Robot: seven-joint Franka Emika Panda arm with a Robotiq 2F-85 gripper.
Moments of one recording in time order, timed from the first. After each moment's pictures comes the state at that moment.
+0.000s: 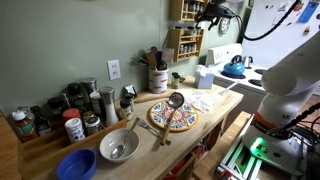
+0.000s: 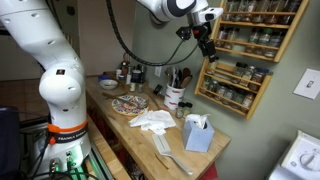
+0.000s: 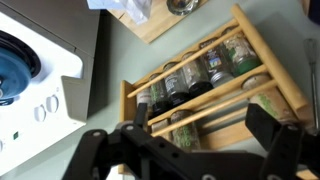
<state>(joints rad) -0.31 -0.43 -0.08 -2.25 -0.15 2.43 0.40</state>
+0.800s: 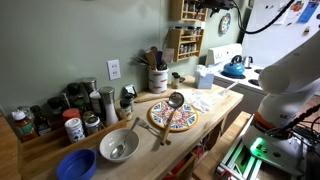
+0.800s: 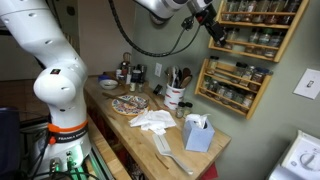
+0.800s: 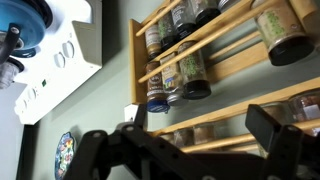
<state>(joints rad) -0.43 -0.44 0.04 -2.18 -0.37 2.55 0.67</state>
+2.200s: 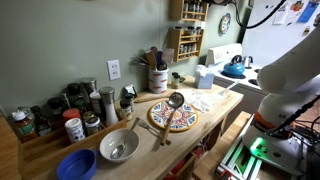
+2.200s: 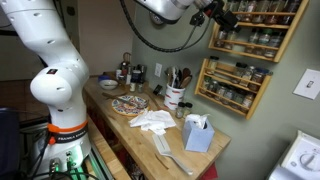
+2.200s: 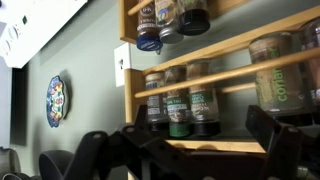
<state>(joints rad) -0.51 -0.37 0.07 -2.09 -0.61 2.75 0.81</state>
